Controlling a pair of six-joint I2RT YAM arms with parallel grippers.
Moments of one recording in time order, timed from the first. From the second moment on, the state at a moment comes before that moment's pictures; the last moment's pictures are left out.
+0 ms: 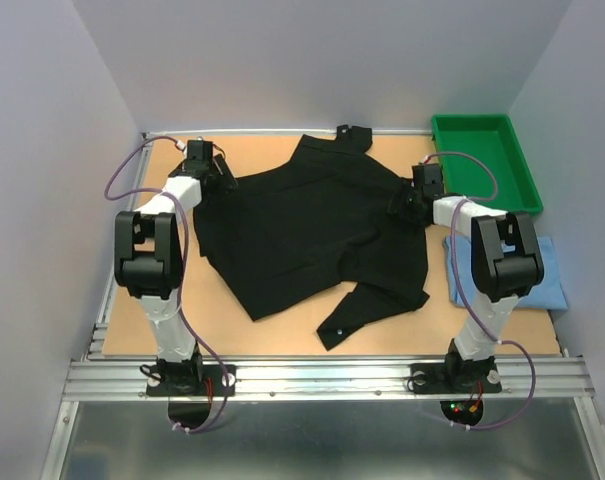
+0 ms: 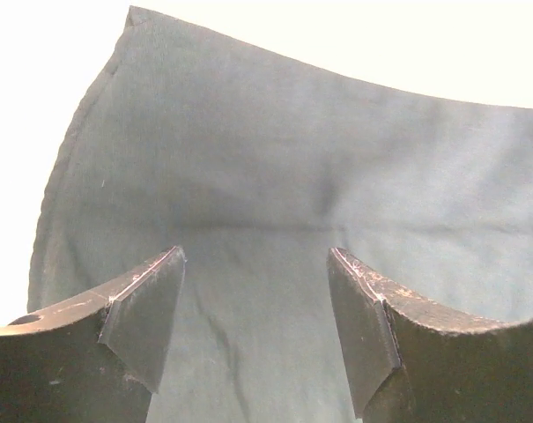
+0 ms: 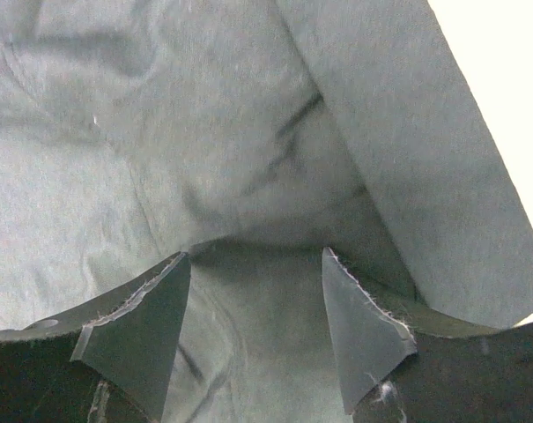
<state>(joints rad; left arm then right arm) -0.08 1.92 1.39 -0.31 -0.07 -0.52 0.14 1.87 1.14 -0.10 0.04 0.48</state>
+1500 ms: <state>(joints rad) -0.44 1.55 1.09 -0.45 -0.16 -0.71 0.75 1.47 0.95 -0.19 -0.10 0.30</state>
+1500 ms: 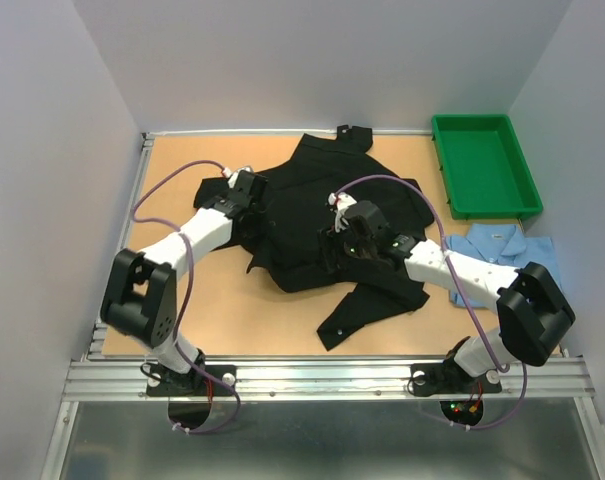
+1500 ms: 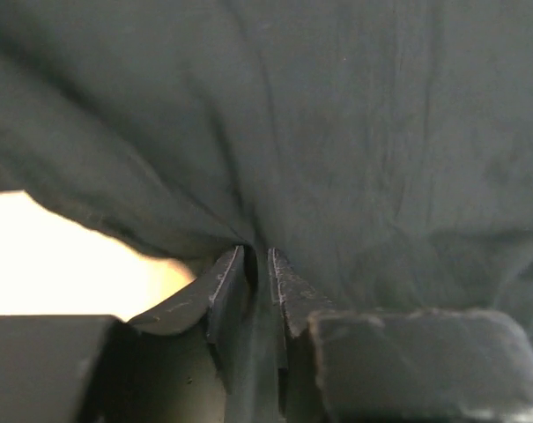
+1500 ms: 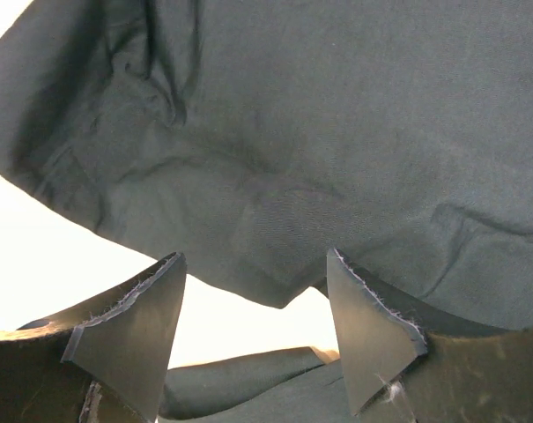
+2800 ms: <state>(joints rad) -0.11 1.47 1.21 -0.54 -0.08 -0.51 1.10 1.74 1.13 -0.10 0.23 -0.21</state>
